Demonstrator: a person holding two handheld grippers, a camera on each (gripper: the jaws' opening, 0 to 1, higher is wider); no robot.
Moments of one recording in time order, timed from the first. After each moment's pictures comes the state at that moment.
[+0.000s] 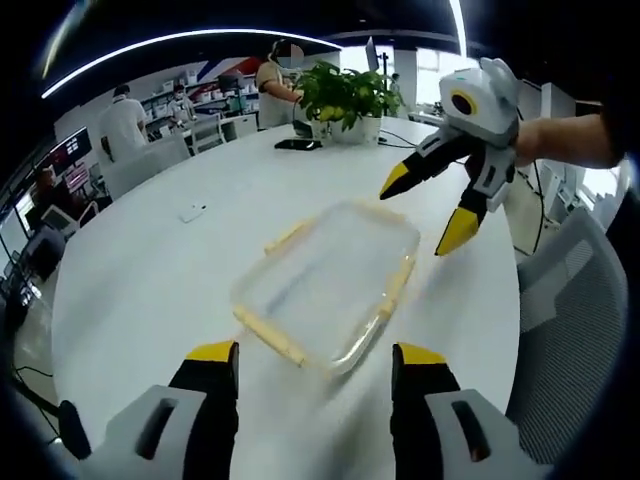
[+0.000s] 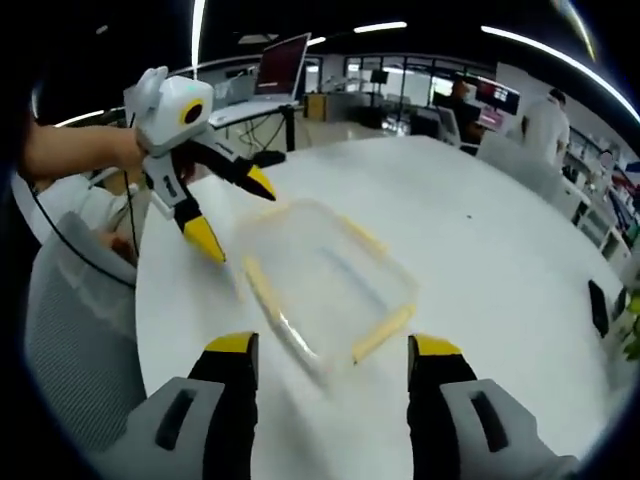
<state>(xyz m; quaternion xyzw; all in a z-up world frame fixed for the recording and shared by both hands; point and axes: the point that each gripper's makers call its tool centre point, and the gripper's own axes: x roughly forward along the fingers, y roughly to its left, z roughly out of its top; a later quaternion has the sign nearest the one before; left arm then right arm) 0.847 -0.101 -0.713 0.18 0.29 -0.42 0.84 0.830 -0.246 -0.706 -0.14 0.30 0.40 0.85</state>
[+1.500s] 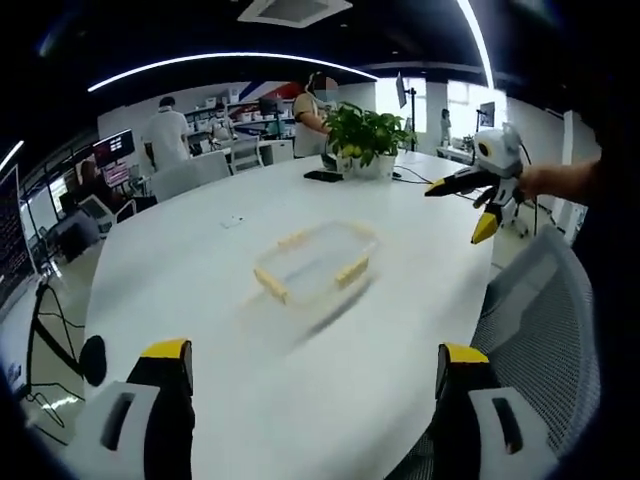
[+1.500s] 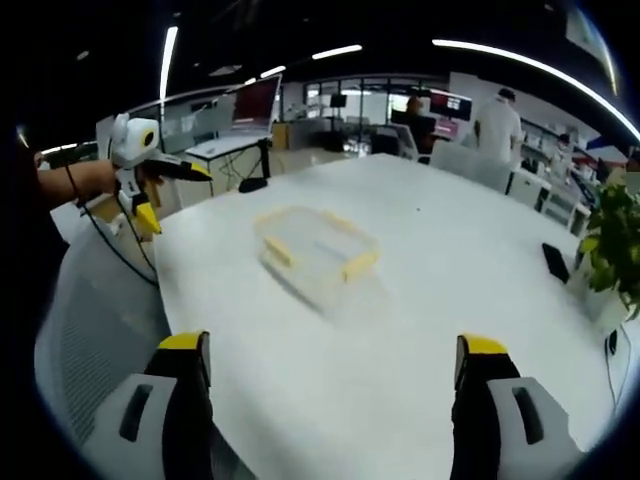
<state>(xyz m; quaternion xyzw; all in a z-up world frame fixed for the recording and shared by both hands) 0.759 -0.046 -0.667 0.14 0.25 -0.36 0.89 0.748 -0.319 -0.680 -0.11 0.27 0.34 0.89</state>
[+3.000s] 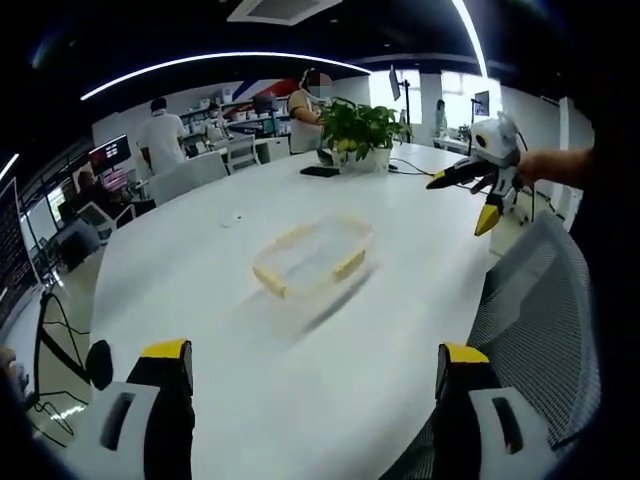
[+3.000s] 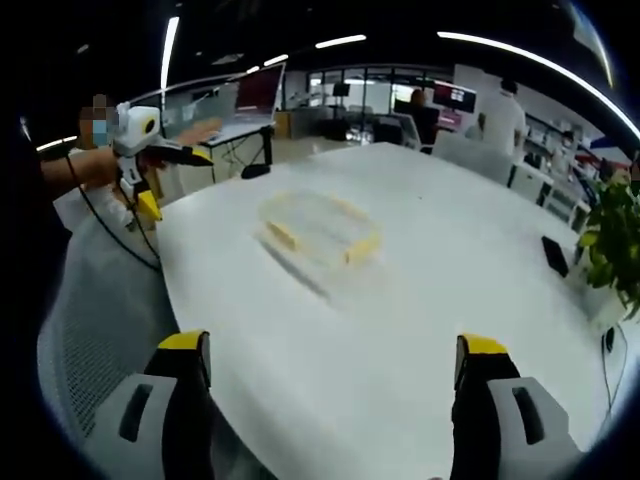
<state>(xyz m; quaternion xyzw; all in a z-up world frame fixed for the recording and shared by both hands) 0.753 -0.045 -0.668 0.16 0.25 -0.37 0.88 0.737 -0.328 -0.686 -0.12 0.29 0.34 0.88</state>
